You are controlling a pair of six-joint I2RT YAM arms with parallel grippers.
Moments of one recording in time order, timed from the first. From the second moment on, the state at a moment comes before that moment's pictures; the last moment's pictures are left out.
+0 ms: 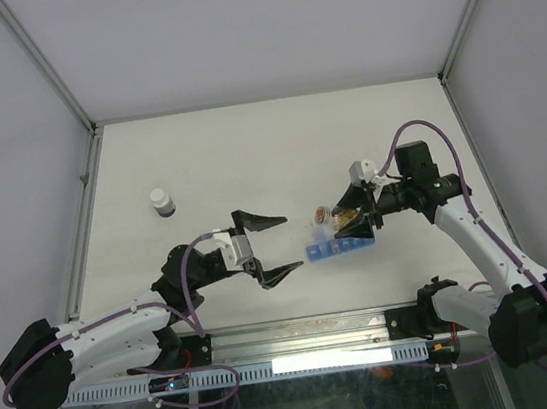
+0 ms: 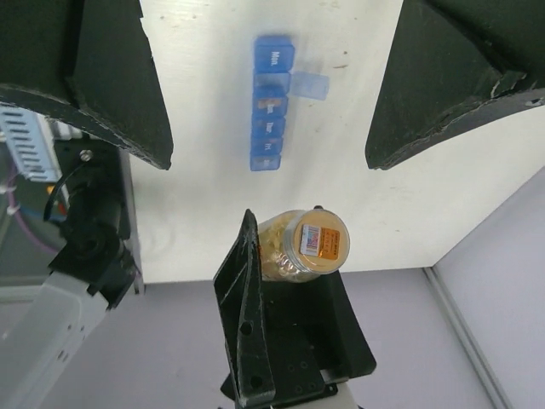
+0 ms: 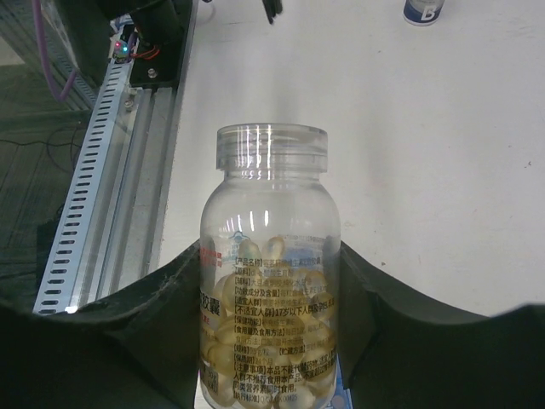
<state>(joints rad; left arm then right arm) -0.96 0.90 0.30 0.87 0.40 0.05 0.23 1.06 0.82 -0.65 -1.27 -0.81</state>
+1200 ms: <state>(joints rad) -0.95 1.32 0.59 0.81 0.56 0.24 0.30 1.09 0.83 -0.75 -1.23 -0.97</state>
